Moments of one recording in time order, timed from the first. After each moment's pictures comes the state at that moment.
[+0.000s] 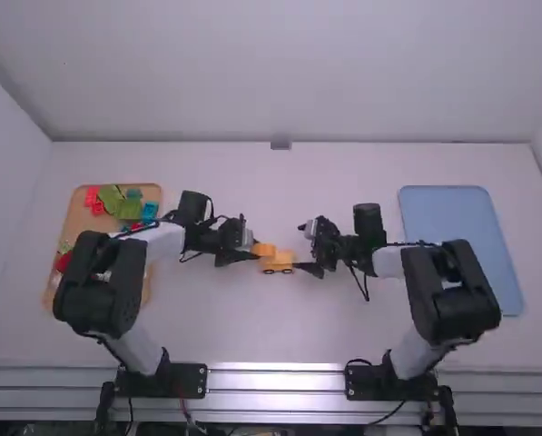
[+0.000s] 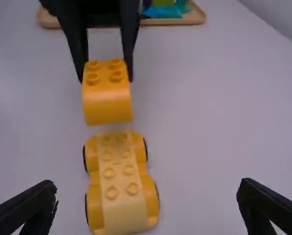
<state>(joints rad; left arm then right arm) -0.14 1.75 0.82 -0.22 1.01 1.20 0.22 1.81 0.61 0.34 -1.03 -0.86</state>
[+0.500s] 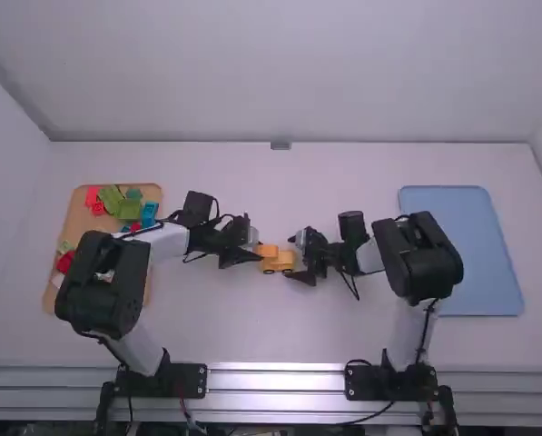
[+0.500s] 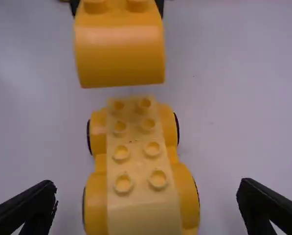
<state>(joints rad) -0.17 1.75 0.82 -0.21 0.99 1.12 0.26 2.06 0.68 0.46 -1.06 -0.89</state>
